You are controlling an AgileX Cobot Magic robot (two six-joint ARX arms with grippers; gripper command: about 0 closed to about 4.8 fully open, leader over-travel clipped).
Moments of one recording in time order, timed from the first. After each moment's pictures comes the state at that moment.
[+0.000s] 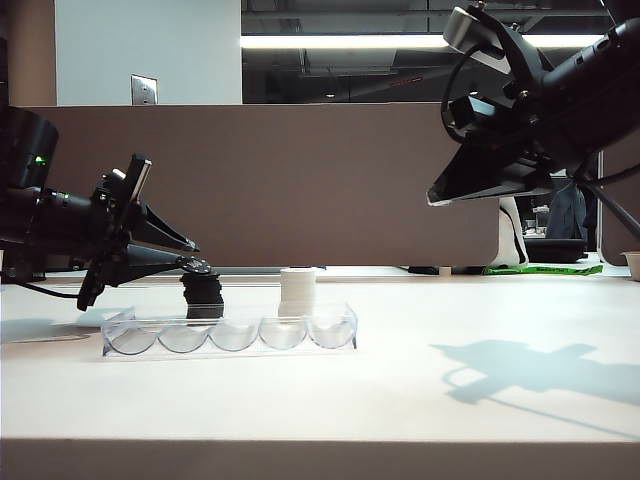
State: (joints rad) left arm -0.03 1.94 0.94 0.63 0.87 -0.71; right arm 0.46 1.23 0.54 0.34 -0.24 -0.05
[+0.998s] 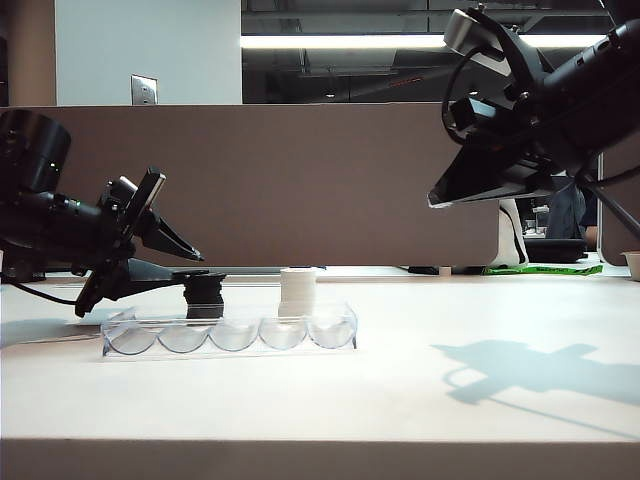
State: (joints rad) left arm -0.06 1.94 0.94 0.59 0.75 -0.67; right arm 0.46 1.23 0.54 0.33 -0.24 -0.05
